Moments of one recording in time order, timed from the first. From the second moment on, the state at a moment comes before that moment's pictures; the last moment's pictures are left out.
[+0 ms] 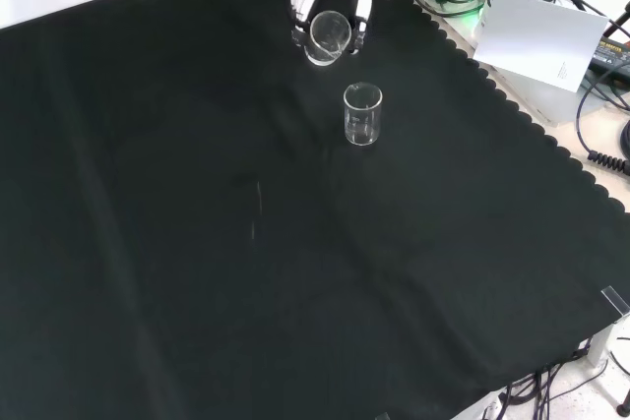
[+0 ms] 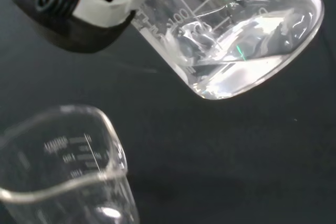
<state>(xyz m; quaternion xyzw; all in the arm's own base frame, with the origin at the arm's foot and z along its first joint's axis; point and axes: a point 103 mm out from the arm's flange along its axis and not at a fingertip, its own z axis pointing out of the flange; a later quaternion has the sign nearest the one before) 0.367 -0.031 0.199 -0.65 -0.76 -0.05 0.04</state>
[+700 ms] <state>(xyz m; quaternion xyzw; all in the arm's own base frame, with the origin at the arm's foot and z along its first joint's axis) 0.344 -0.024 0.194 -0.63 -0.78 0.06 -0.04</state>
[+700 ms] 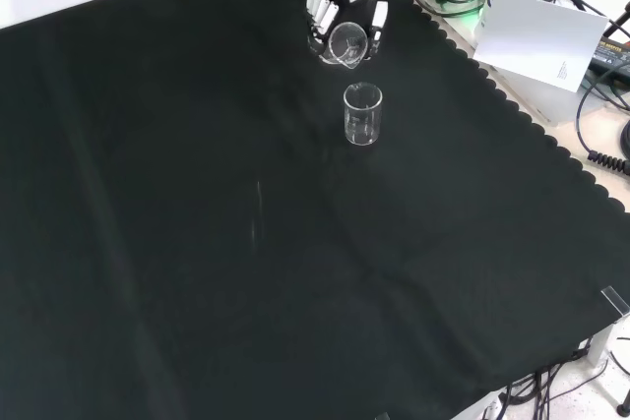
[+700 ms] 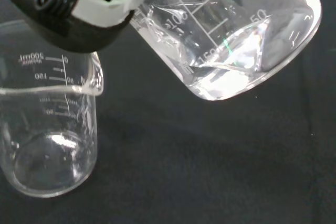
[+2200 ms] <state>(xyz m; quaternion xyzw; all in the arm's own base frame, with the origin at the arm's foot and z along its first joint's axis) 0.336 0.001 0.189 -0.58 -0.78 0.17 -0.13</state>
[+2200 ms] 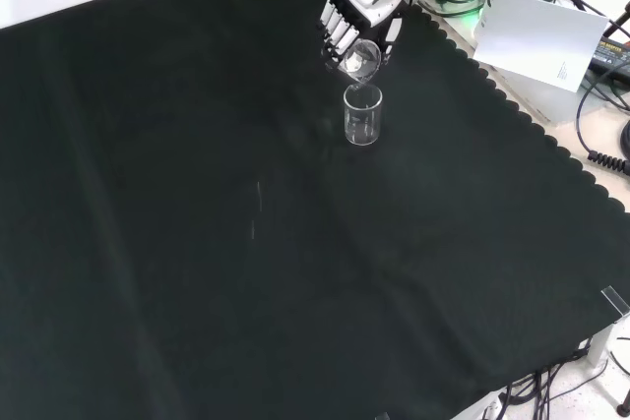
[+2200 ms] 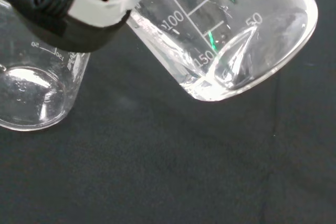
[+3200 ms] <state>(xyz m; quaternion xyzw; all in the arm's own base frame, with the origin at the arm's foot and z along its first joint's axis) 0.340 0.011 0.193 -0.57 -0.76 0.24 -0.18</state>
